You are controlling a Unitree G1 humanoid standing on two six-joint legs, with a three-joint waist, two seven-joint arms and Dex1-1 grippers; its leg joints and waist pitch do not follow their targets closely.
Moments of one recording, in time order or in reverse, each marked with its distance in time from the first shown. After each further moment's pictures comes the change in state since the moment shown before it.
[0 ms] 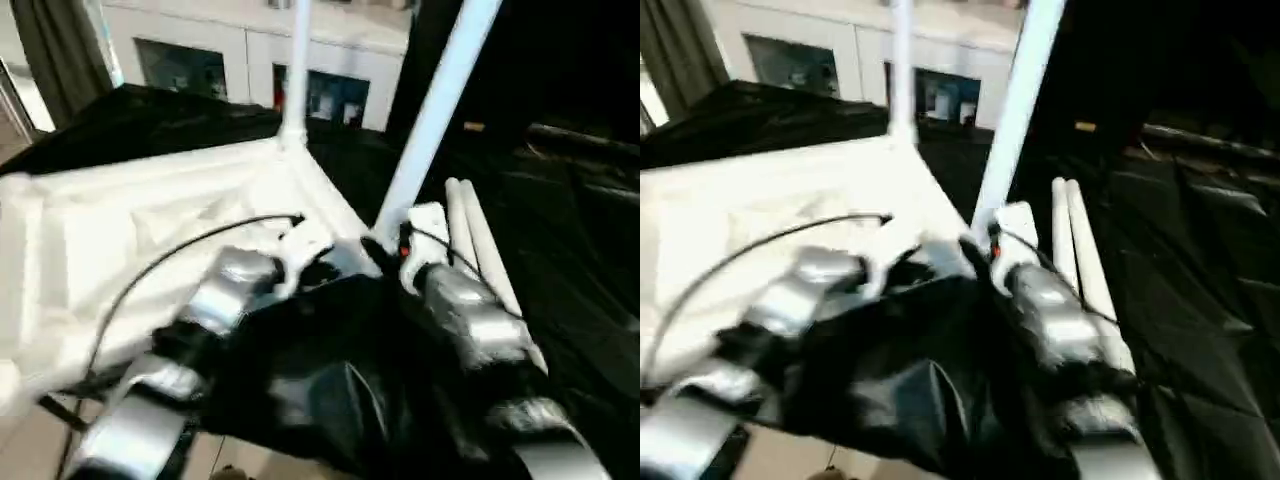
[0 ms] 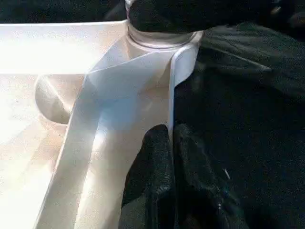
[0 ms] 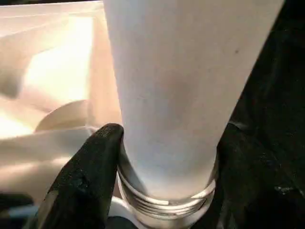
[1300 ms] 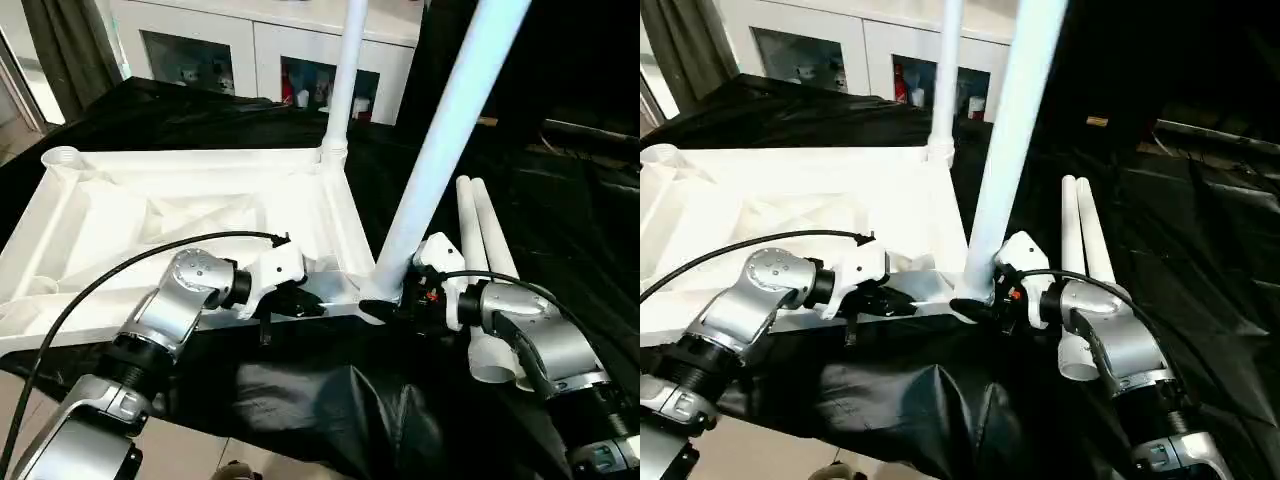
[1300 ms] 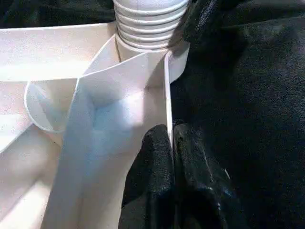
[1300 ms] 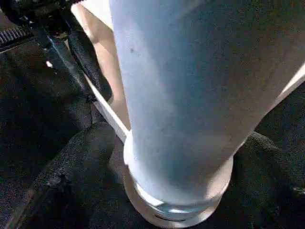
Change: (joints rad) left arm 0.133 0.244 -0.051 -0.192 -0.083 -0.209 -0.475; right arm 0.214 -0.367 0.184 -0.404 0.062 0.080 0.740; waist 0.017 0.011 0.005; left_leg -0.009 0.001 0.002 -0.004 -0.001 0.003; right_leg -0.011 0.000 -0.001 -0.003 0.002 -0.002
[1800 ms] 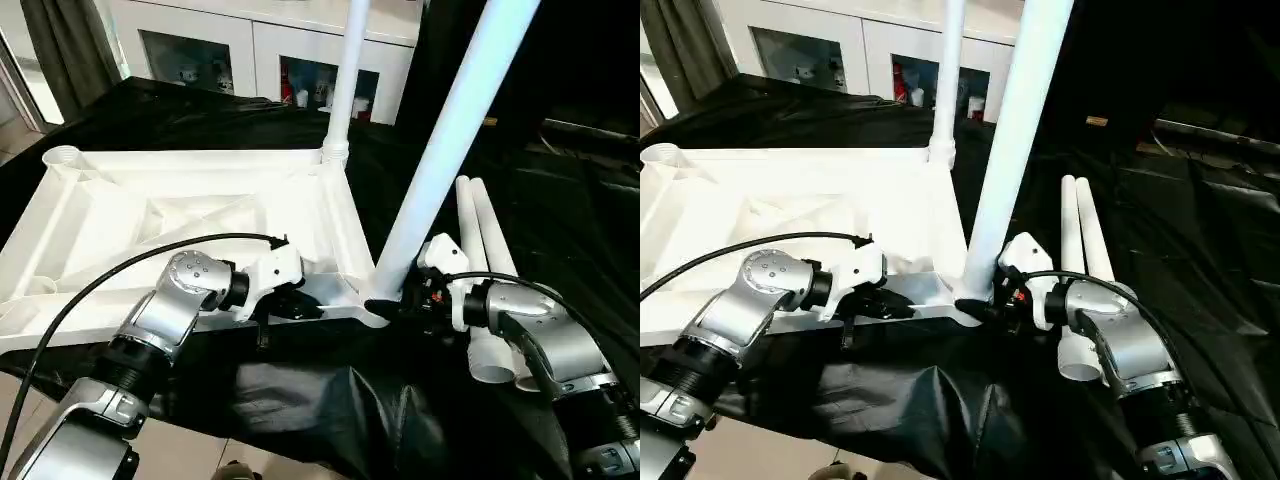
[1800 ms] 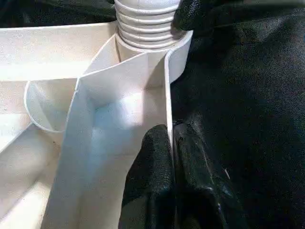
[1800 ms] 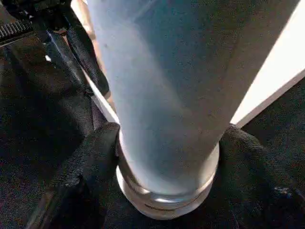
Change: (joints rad) left arm 0.011 0.010 0.000 -0.015 -0.003 -0.002 -0.010; right arm 0.010 -0.020 -0.002 -0.017 0.000 0.003 0.012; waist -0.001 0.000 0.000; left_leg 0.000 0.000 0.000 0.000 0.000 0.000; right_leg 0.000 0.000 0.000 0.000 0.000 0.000
